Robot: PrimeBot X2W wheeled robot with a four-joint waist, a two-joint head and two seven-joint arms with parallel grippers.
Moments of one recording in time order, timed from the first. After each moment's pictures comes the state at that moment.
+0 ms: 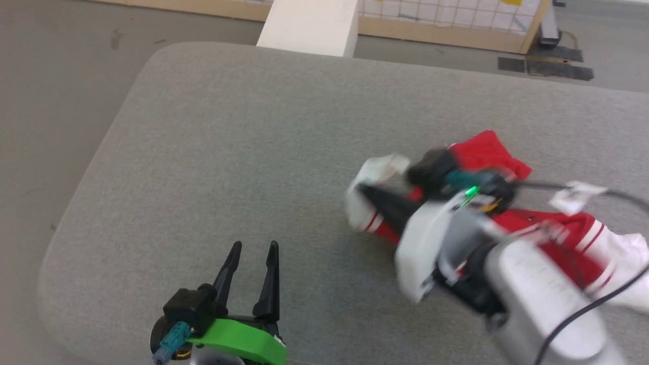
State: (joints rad) left arm 0.02 0.05 -0.26 0.06 -0.35 -0.02 -0.26; right arm -0.47 -0.22 0.54 0.02 0.43 0.13 0.44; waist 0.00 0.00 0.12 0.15
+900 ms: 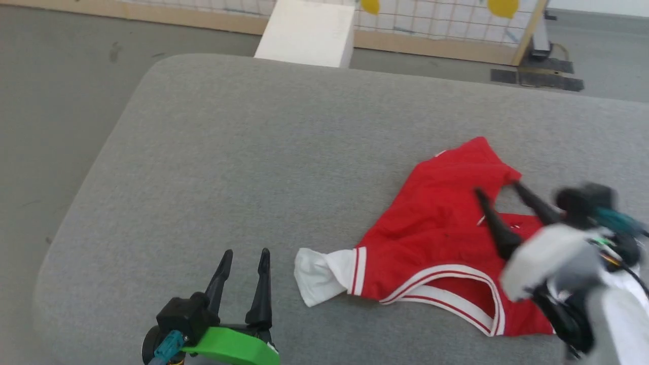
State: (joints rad) left arm 0.05 0.05 -0.23 0.06 -0.33 -0.01 -0.26; right arm -0.18 -0.17 0.08 0.01 0.31 0.13 0.26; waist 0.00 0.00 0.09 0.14
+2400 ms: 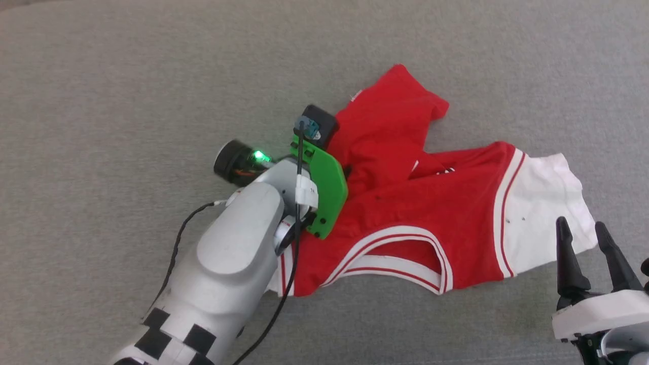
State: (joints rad) left arm -0.77 0.06 -0.59 0.59 -0.34 -0.12 0.41; right arm 0.05 -0.05 -0.20 -0.06 0.27 0.13 -0.01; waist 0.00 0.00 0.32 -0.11
